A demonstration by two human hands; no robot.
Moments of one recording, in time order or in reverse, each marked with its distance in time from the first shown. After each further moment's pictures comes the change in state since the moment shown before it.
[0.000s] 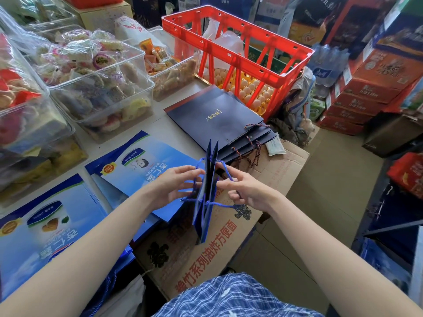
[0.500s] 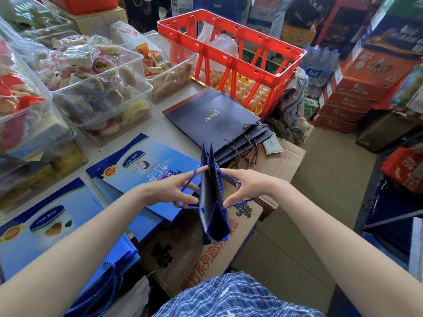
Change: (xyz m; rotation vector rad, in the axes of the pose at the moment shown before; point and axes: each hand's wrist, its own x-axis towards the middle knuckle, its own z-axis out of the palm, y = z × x) left_hand -0.019 0.008 -0.015 0.637 -0.327 0.051; right_hand -0.004 -0.021 -0.001 -1.032 -0.003 0.073
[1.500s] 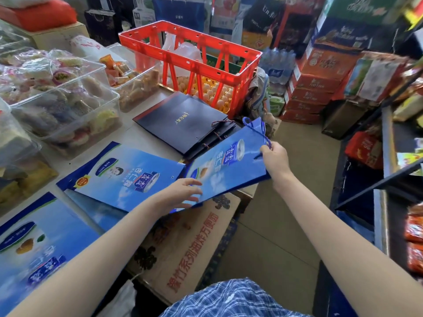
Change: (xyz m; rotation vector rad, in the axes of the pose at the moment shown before) left_hand 0.027 0.032 0.077 -0.272 0.191 -0.199; right_hand -0.091 0.037 -0.006 0.880 1.032 0.264
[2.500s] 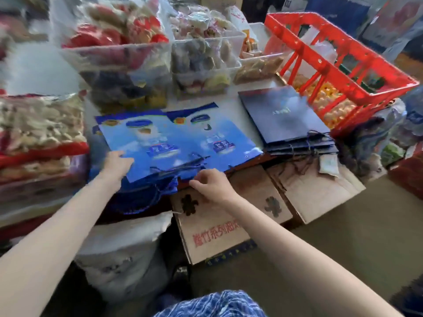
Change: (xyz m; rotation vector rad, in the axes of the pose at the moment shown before) left_hand -0.142 -0.193 -0.089 -0.487 1.242 -0.200; right_hand -0.149 0.031 0.183 -0.597 -1.025 -0.486
